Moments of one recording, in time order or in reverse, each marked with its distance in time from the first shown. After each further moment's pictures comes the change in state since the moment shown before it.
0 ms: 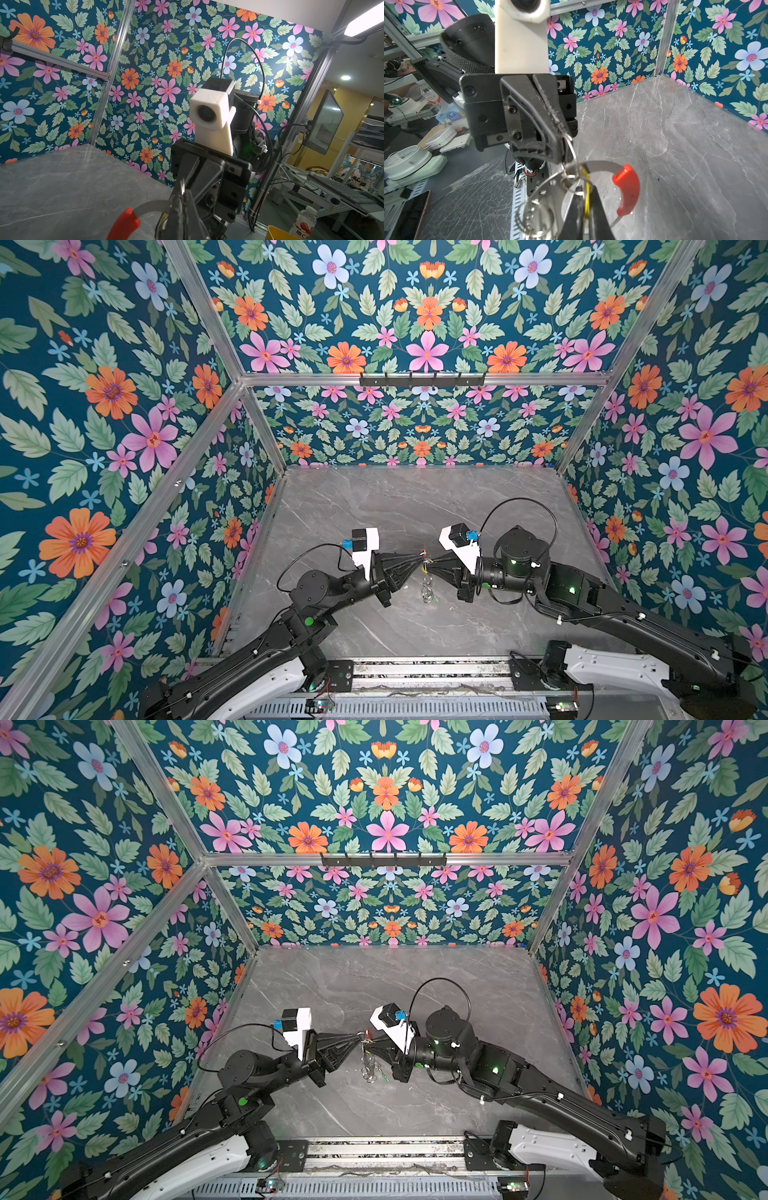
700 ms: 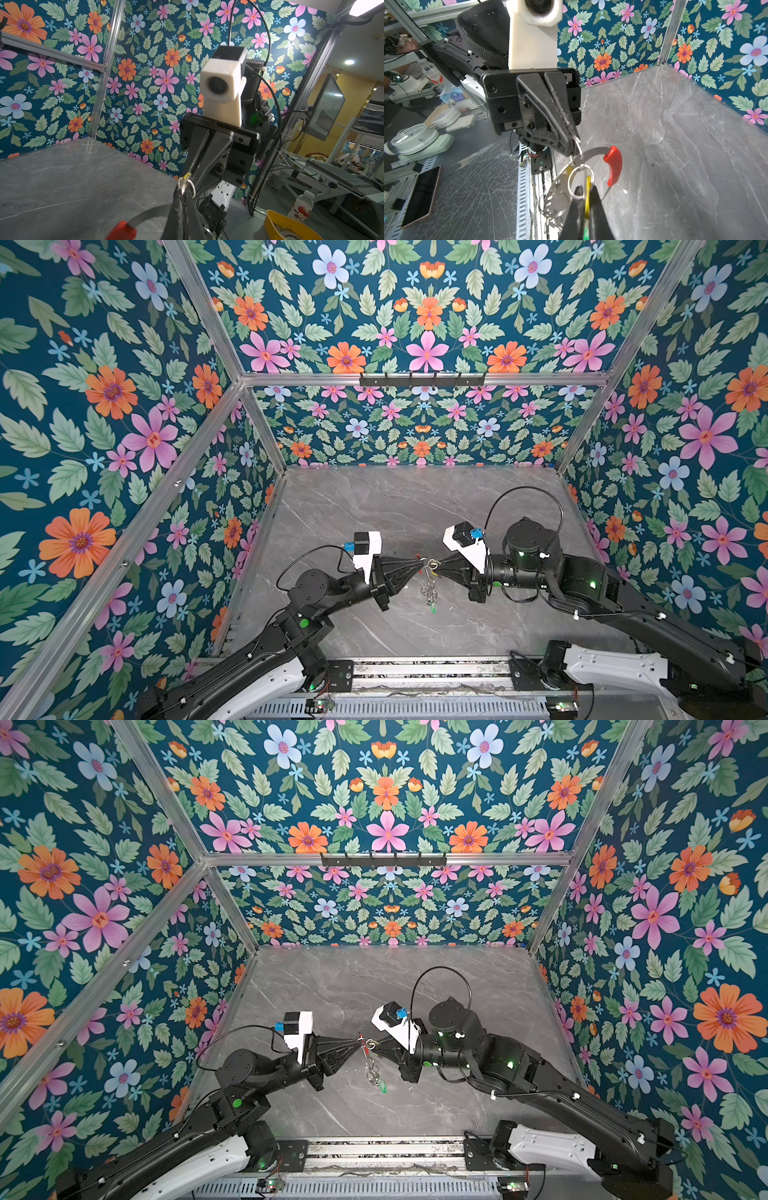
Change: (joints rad) left arm 0.000 -0.030 0.017 -0.102 0.047 0.043; right arm -0.014 0.019 0.163 -0.235 -0.030 -0.074
